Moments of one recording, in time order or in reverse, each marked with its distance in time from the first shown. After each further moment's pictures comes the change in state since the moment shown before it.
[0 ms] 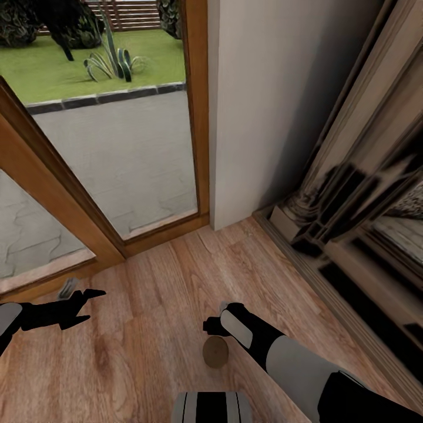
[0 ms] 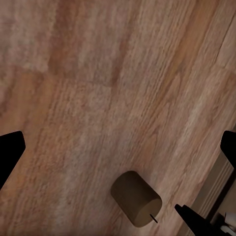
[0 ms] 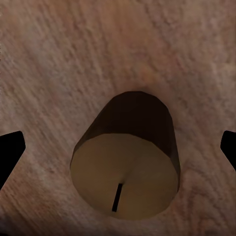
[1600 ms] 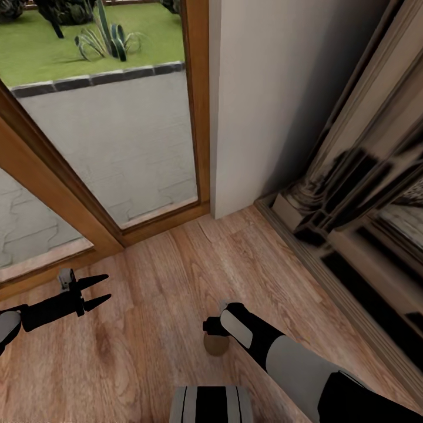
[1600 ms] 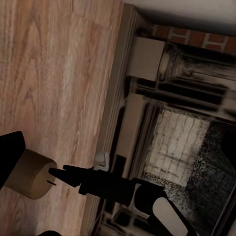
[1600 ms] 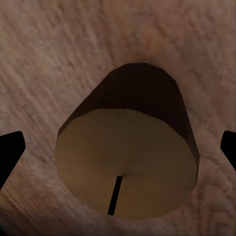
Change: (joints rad) left arm 0.051 0.068 -0.148 -0.032 -0.015 0.003 -0.778; right arm 0.000 0.000 0.001 -0.002 0.000 0.000 0.002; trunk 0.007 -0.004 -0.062
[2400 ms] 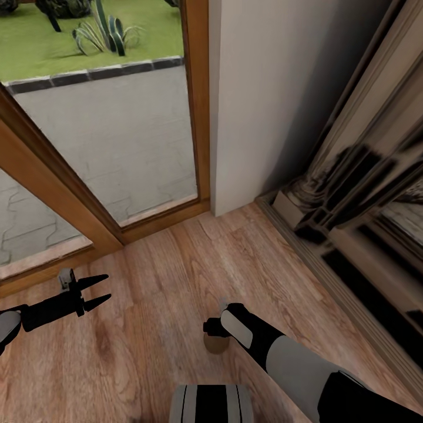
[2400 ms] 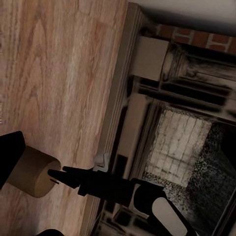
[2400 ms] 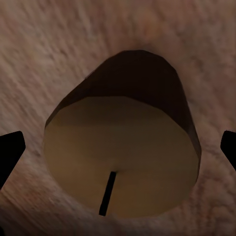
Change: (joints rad) left arm 0.000 0.000 0.000 0.000 0.000 0.000 0.000; right arm 0.000 0.000 0.000 0.006 -0.003 0.011 -0.001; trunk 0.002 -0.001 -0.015
